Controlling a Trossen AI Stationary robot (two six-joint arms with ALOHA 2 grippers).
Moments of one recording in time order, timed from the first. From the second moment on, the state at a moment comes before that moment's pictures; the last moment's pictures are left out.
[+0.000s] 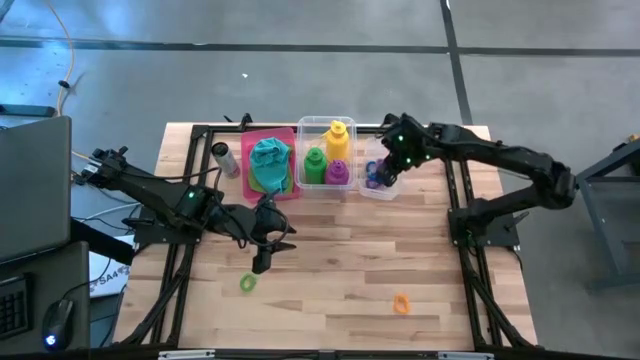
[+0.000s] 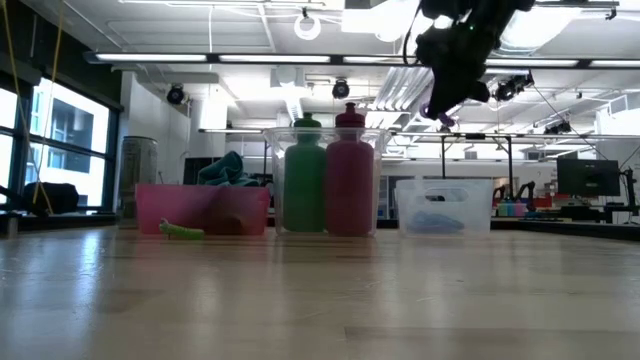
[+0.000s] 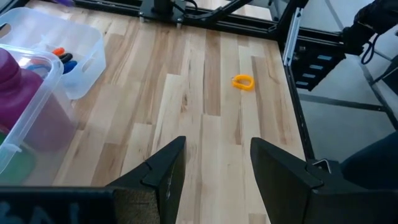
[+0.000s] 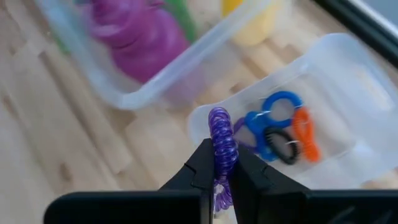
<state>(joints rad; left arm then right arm) -0.39 1.23 1.23 -0.53 -0.27 -0.39 -0.43 1.28 1.13 -0.83 -0.05 0.33</state>
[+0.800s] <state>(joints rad) -0.39 1.23 1.23 -0.51 -0.28 -0.43 -0.62 1.45 1.13 -0.77 -0.11 0.15</state>
